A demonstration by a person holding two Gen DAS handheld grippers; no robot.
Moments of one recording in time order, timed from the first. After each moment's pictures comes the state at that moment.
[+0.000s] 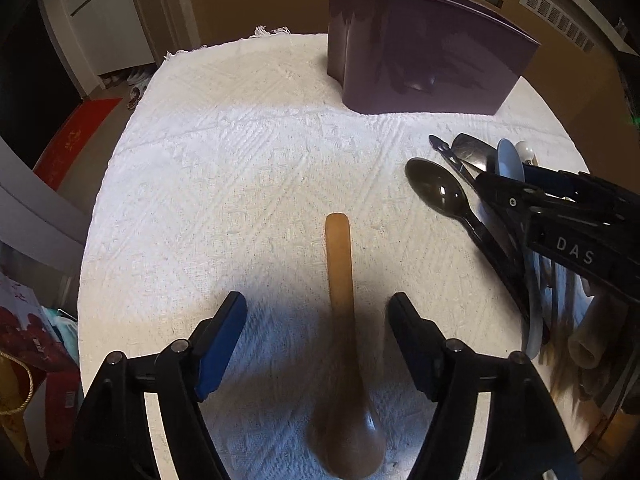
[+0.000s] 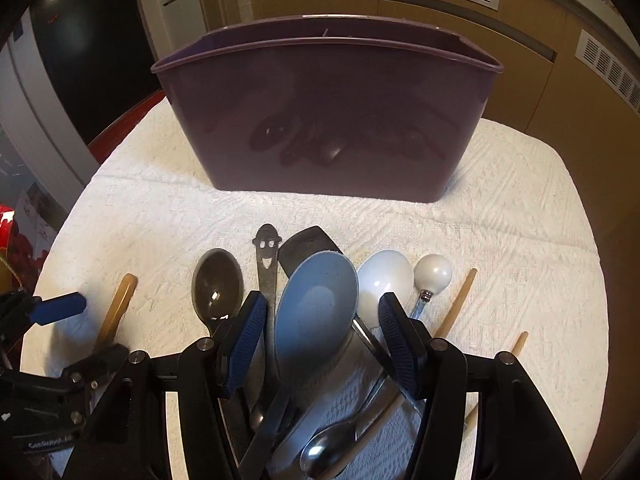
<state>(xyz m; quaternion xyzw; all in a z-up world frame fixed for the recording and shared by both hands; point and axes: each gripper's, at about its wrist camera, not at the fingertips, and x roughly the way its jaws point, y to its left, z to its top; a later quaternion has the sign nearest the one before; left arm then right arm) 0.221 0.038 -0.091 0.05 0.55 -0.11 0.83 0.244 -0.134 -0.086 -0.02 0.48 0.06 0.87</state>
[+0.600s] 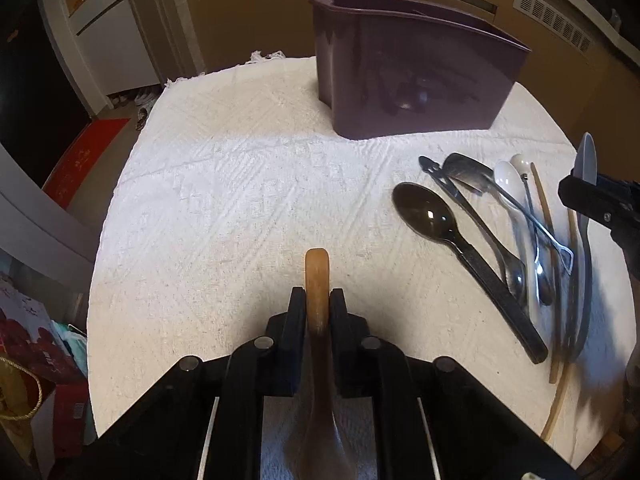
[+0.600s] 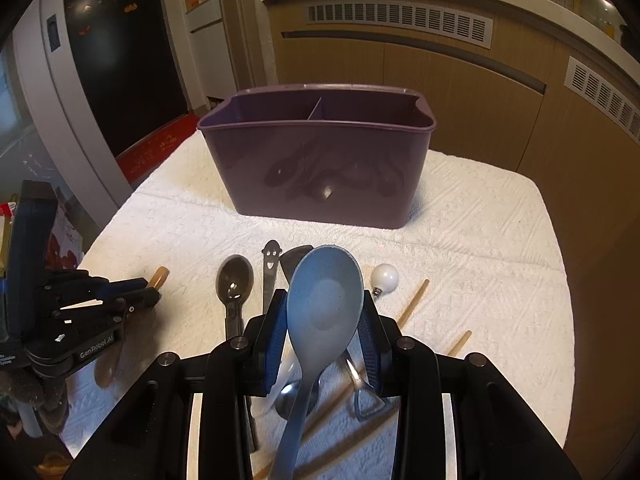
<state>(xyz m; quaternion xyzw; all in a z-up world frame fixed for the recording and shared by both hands) 0.216 0.019 -0.079 0.07 0.52 -0.10 0.85 0.193 -0.171 -0.042 -0.02 0.42 0.10 0.90</state>
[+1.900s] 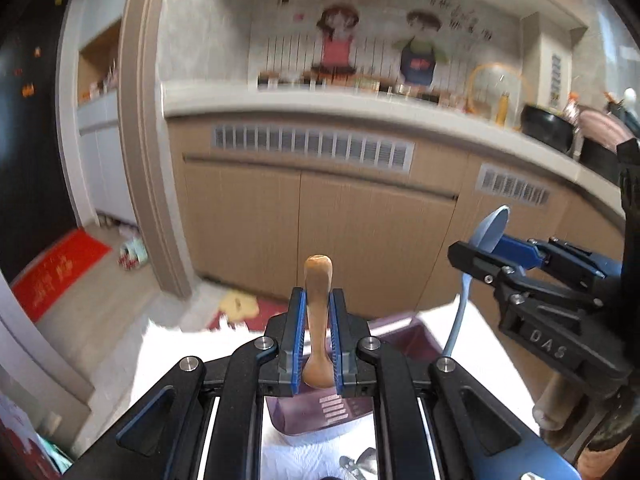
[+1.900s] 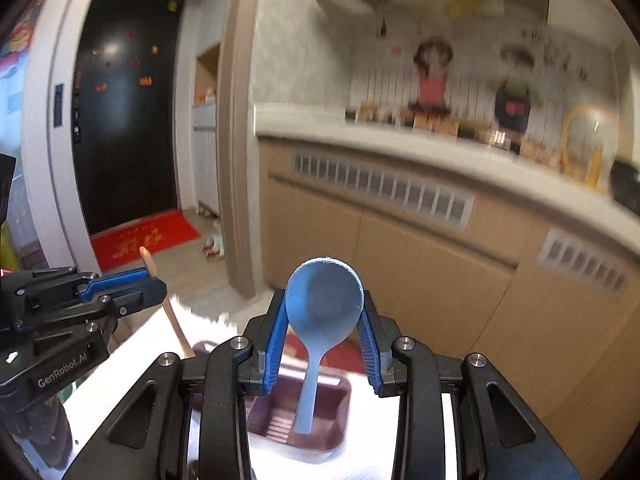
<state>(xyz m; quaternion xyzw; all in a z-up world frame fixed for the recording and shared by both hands) 0.327 -0.024 0.101 0.00 0.29 -0.16 0.94 0.307 -0.177 0.123 -0.05 0.23 0.08 0.97</state>
